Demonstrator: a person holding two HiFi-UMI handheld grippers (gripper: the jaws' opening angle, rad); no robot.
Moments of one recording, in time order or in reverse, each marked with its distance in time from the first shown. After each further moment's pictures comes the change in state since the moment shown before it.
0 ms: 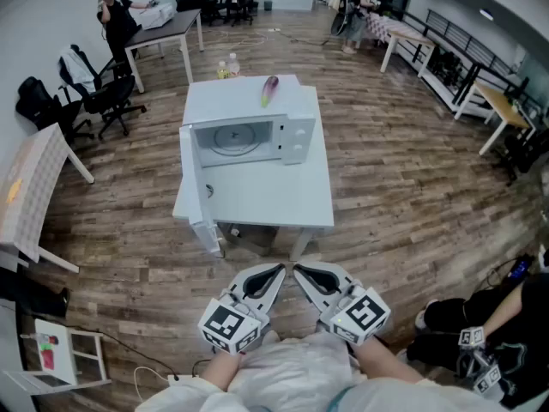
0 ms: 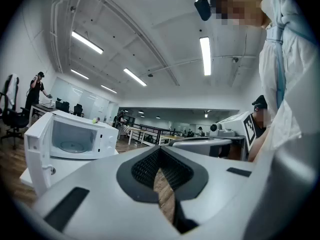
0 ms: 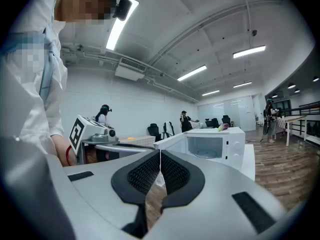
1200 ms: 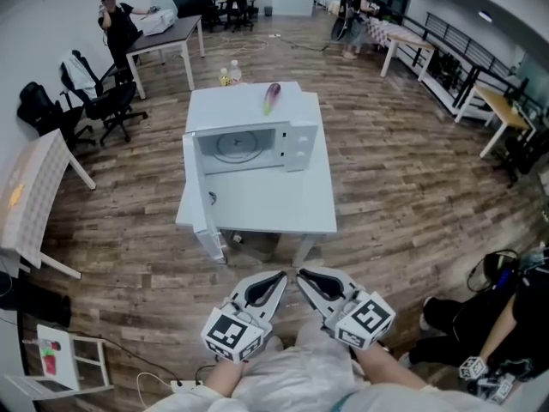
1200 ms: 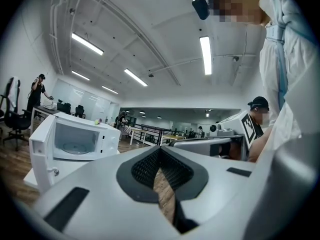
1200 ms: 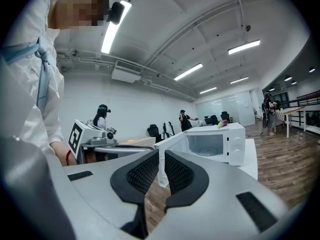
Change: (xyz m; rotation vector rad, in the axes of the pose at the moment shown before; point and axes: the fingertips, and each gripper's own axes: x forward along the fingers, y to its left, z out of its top) left arm -0.006 0.003 0.005 0.010 -0.002 0.012; right arm 0.001 0.001 0.002 0.070 0.016 -0.005
